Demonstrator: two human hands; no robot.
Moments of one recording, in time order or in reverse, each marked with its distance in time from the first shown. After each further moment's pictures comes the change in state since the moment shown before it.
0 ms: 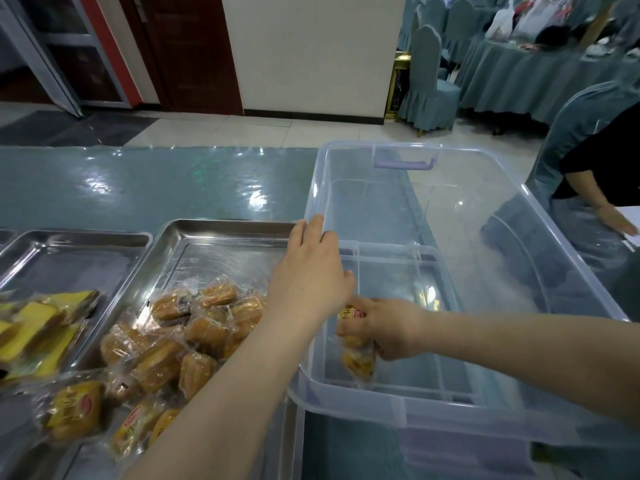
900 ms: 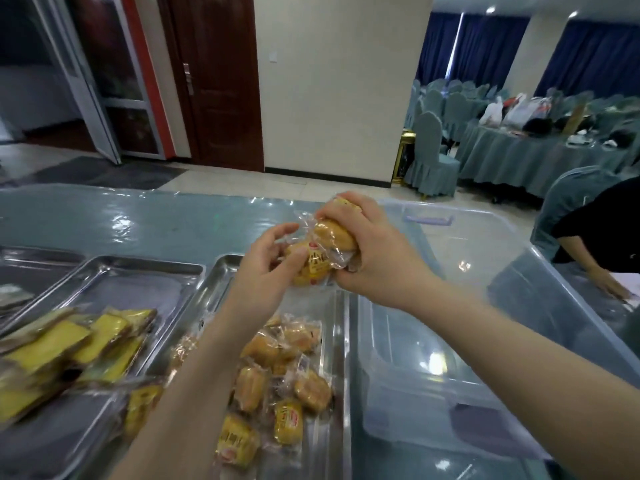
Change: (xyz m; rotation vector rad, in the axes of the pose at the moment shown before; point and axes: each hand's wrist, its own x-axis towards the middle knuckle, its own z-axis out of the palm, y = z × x) left_hand -0.081 -0.097 -0.105 -1.149 0.226 0.072; right_hand -0.008 -0.127 -0.191 0.399 0.935 0.098
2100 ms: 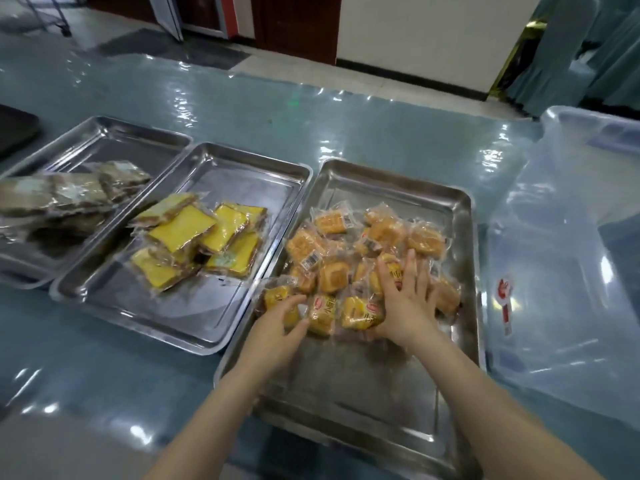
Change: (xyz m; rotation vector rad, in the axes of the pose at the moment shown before) left_hand -0.139 -0.198 -0.190 0.568 0.007 -0.513; right_hand -0.061 -0.015 0.285 -0.338 -0.623 0.607
